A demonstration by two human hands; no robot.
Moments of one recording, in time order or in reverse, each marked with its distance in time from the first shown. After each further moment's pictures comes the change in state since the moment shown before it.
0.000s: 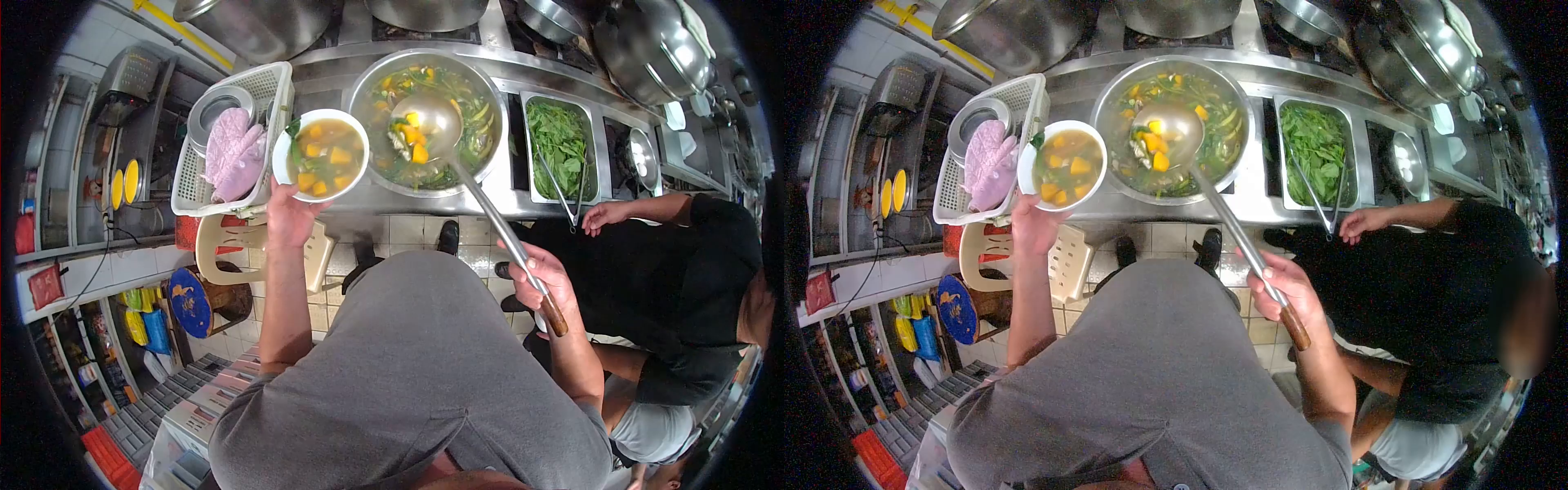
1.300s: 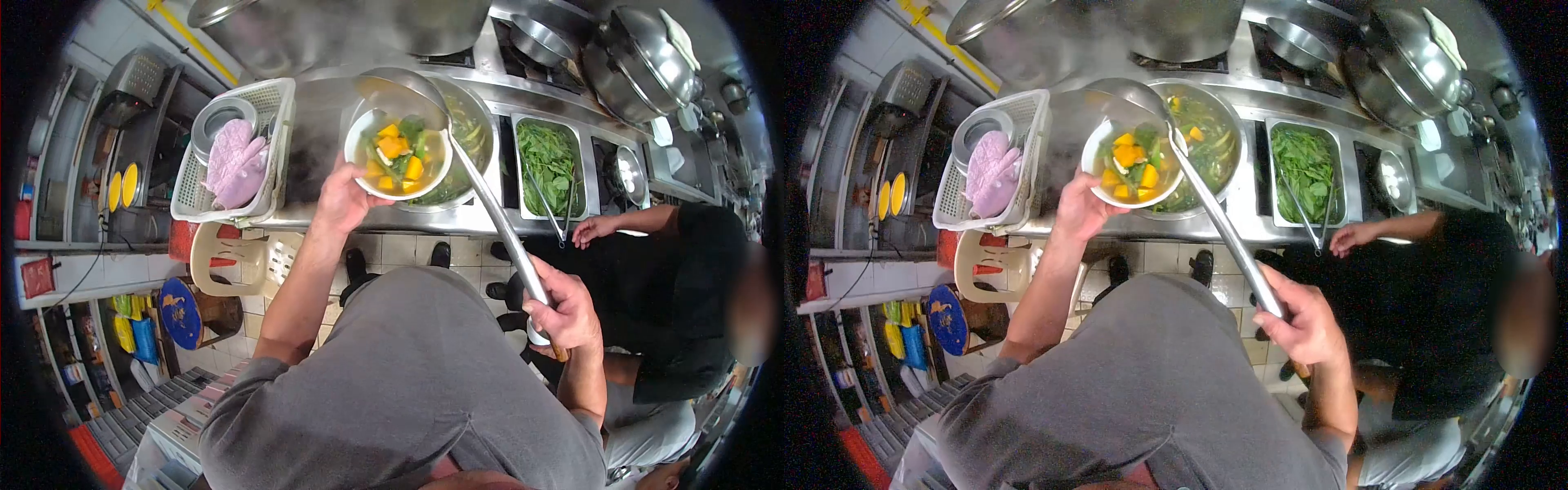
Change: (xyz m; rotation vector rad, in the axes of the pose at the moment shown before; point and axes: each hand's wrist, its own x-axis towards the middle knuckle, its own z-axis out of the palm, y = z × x) left_hand 0.034 -0.047 0.088 -0.058 -0.330 -0.190; right_hand -0.055 -0.034 0.091 -1.302 0.183 -0.316
